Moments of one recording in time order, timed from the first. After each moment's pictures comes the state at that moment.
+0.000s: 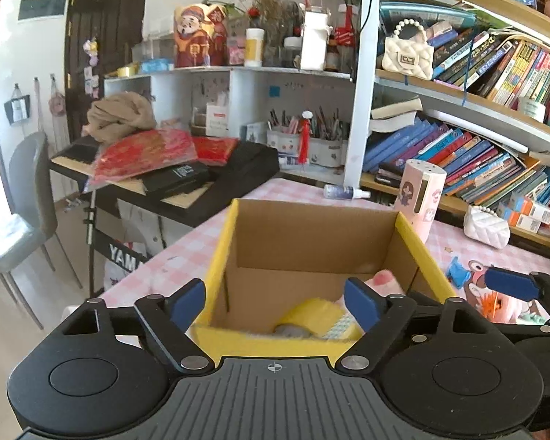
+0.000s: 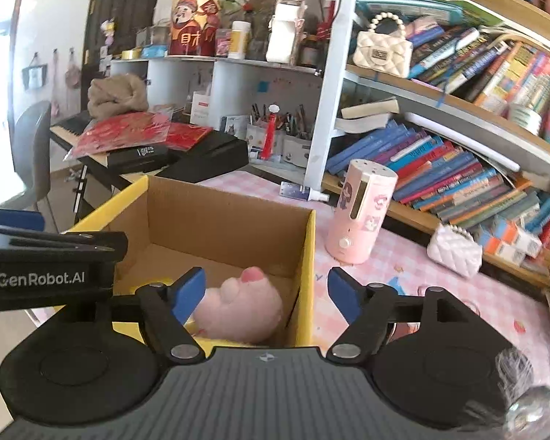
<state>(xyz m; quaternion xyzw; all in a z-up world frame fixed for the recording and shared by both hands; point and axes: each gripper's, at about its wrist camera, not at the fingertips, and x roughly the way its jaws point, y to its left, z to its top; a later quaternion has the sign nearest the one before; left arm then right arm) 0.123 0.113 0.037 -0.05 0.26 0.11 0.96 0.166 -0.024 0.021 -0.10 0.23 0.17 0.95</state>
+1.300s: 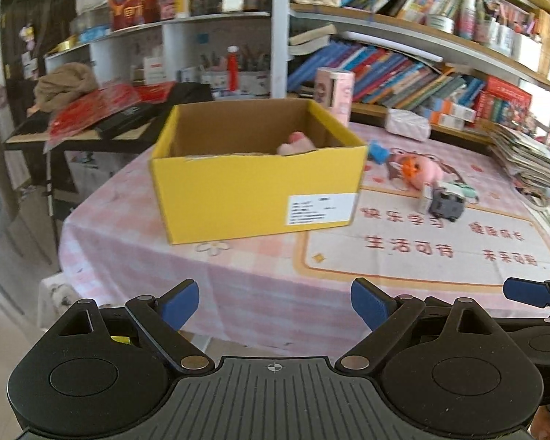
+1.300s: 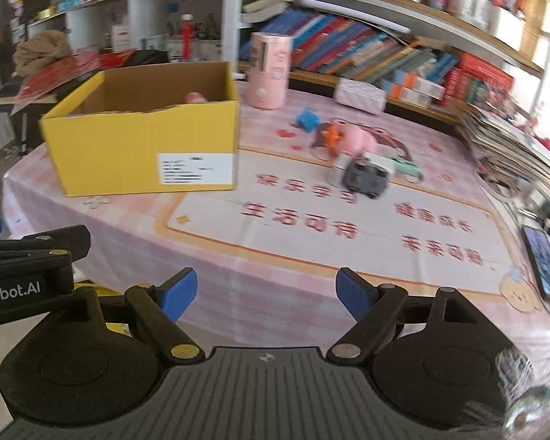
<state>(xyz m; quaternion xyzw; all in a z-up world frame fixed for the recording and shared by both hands) 0.005 0.065 -0.007 -0.01 0.34 -0.01 0.94 0.005 -0.083 -0.029 -0.05 0.36 0.01 0.93</state>
